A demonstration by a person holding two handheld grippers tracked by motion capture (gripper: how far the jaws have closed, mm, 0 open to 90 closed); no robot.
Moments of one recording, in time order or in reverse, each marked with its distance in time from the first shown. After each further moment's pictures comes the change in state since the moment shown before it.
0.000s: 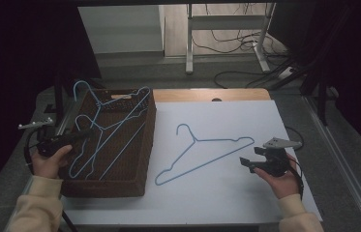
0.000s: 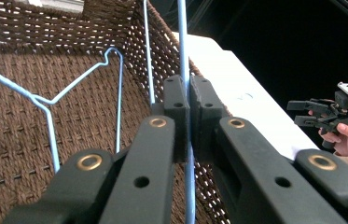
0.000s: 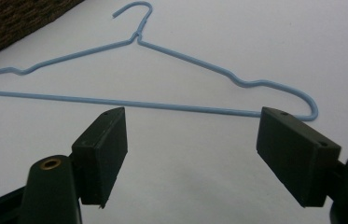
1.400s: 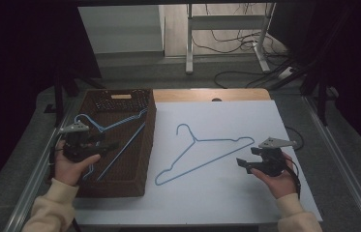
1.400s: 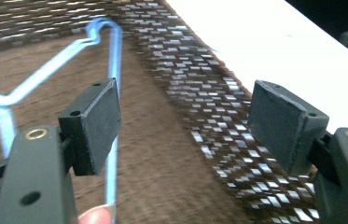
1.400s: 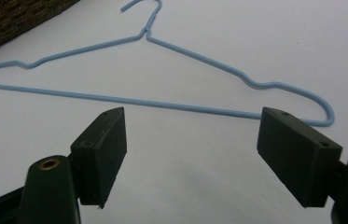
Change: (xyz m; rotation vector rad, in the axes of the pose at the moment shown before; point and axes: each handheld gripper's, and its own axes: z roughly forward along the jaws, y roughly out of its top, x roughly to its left) left arm -0.063 -0.013 0.054 0.189 0.146 0.249; right arm 0.007 0.003 0.006 0.021 0.016 -0.028
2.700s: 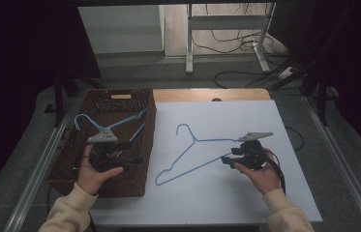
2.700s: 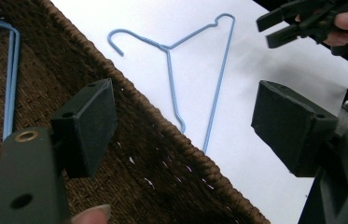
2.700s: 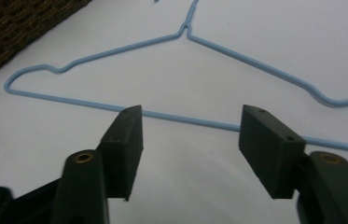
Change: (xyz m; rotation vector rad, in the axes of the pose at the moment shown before) left arm -0.051 0.001 0.031 0.044 -0.144 0.108; right arm 0.028 0.030 0.036 0.117 0.078 0.019
